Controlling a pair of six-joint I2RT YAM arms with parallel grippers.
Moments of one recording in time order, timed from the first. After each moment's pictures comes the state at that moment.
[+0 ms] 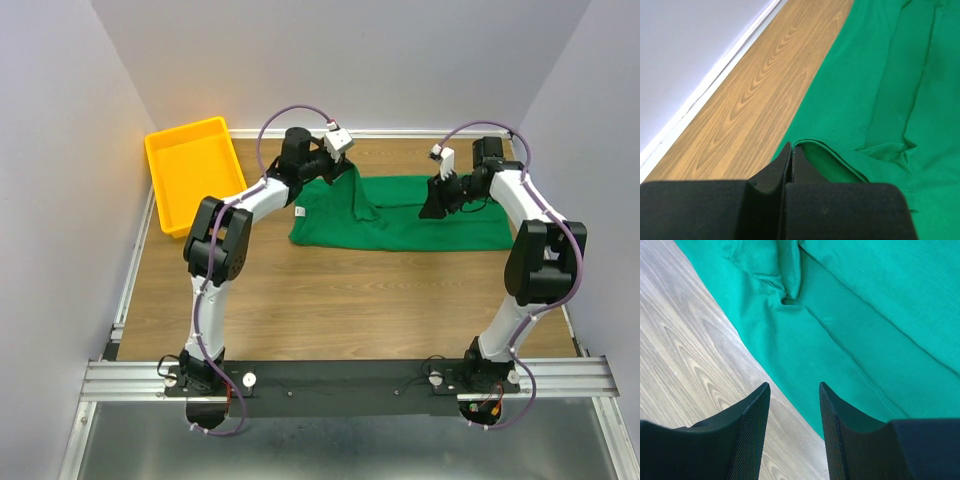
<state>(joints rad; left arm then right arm) -0.43 2.15 1.59 0.33 0.62 0.26 -0.05 1.82 1.43 -0.77 -0.76 -0.60</state>
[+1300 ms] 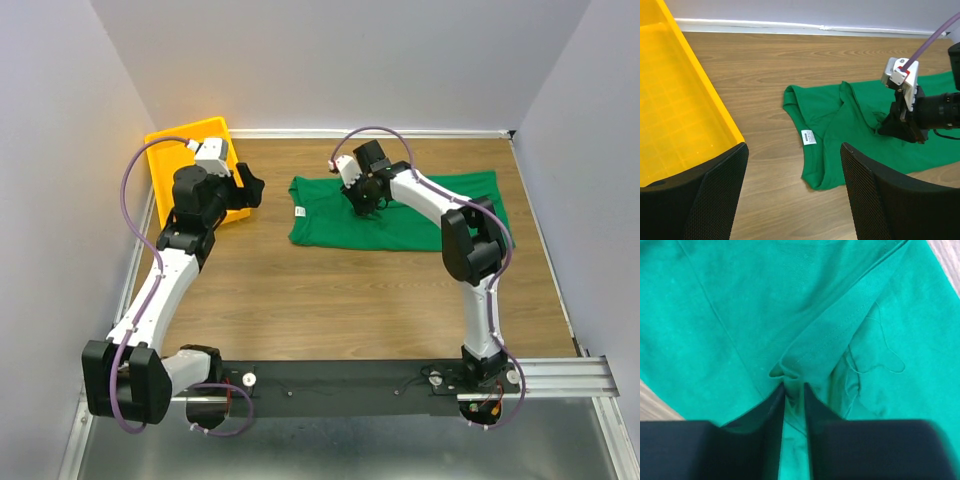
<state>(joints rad) -0.14 1.15 0.90 0.01 0.18 -0.25 0.49 2.16 1.72 -0.59 -0.15 -0.39</state>
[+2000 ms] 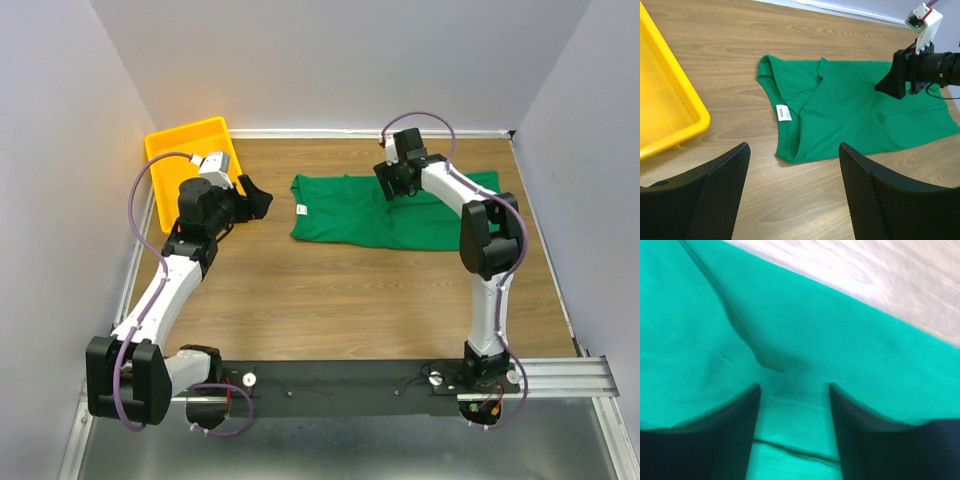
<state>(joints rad) -0.14 1.14 0.80 0.07 0.28 -0.37 0.32 2.15 1.71 -0.48 0.07 -0.19</state>
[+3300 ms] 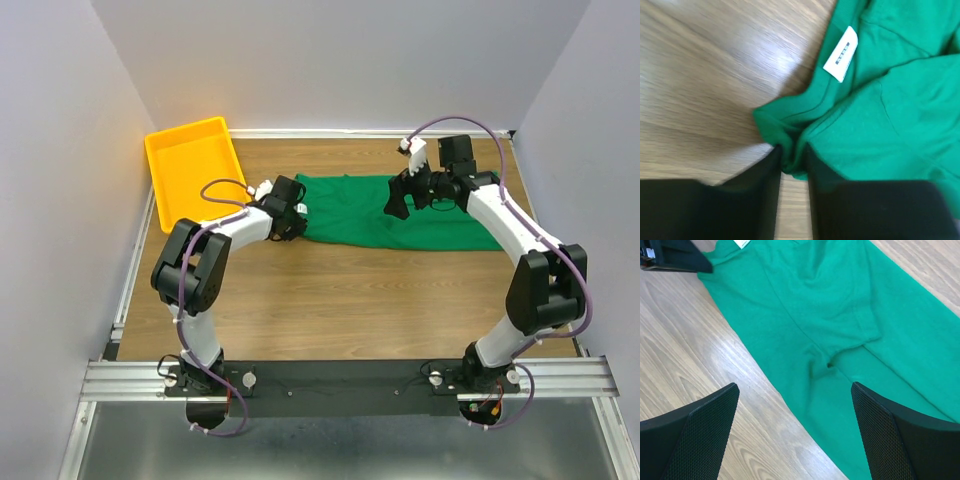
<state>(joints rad) -0.45 1.84 1.13 -0.23 -0.11 -1.11 0.21 1.64 1.31 -0.46 -0.55 -0.34</state>
